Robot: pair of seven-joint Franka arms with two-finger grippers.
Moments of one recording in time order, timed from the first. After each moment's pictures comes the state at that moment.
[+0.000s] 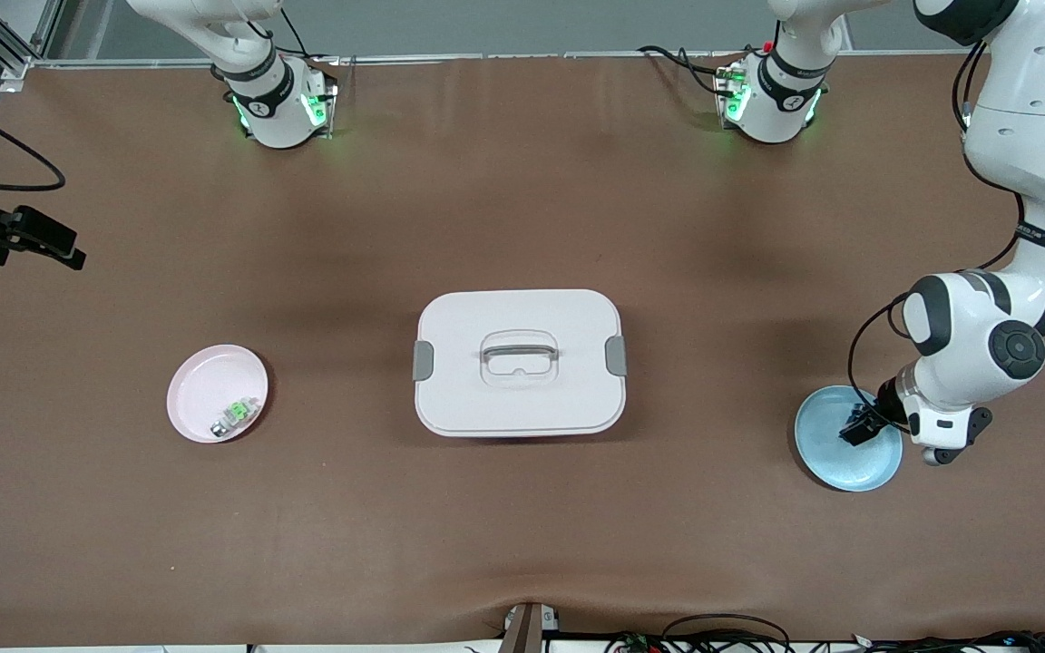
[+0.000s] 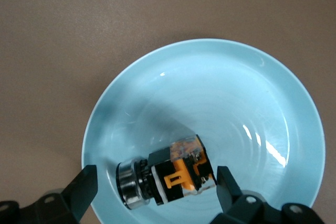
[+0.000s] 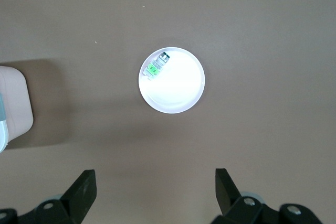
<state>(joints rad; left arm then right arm) 0.24 0.66 -0.17 -1.79 0.11 2.51 -0.63 0.00 0.01 -0.05 -1.58 0.02 1.59 0.03</state>
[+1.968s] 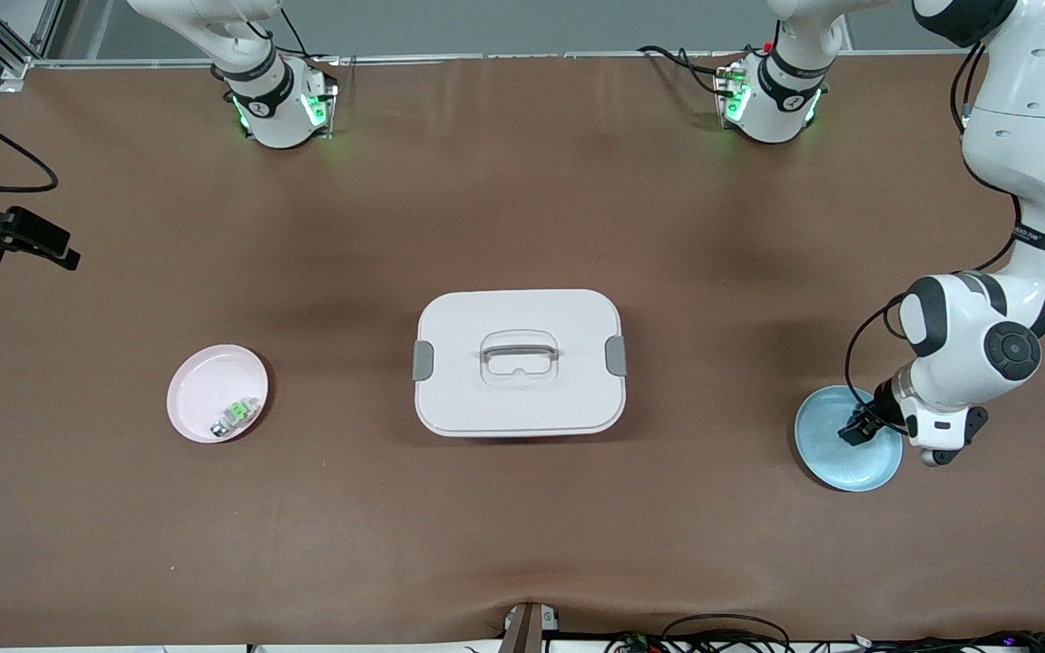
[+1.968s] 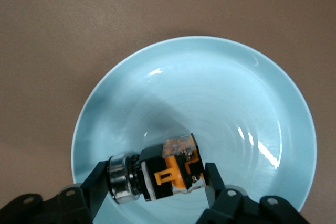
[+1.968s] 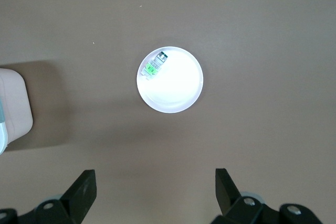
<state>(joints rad) 0.24 0.66 -0.18 -1.78 0.11 2.51 -0.68 -0.02 0.01 -0.05 -1.58 0.03 1.58 0.03</state>
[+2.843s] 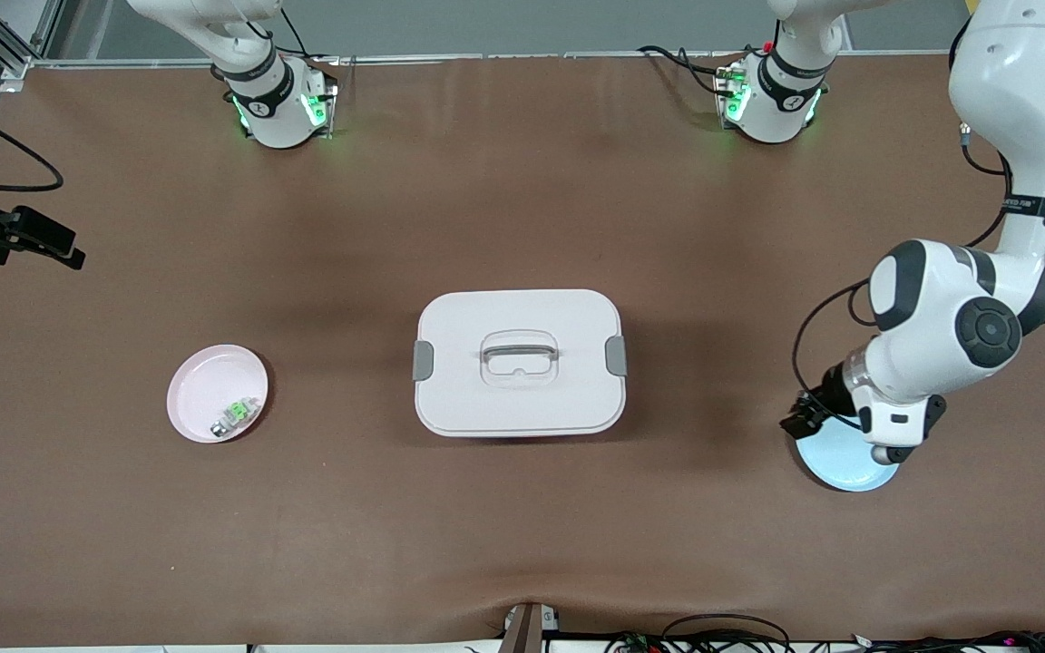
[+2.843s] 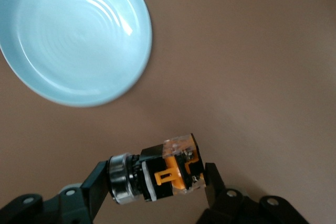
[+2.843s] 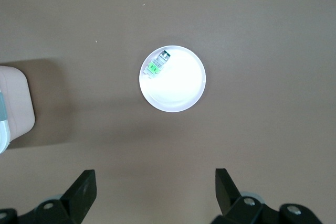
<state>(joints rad) 0.22 0.52 -0.47 -1.65 0.11 2.18 -1.00 -0.01 0.01 -0.05 -1.58 0.03 1.58 0.03</state>
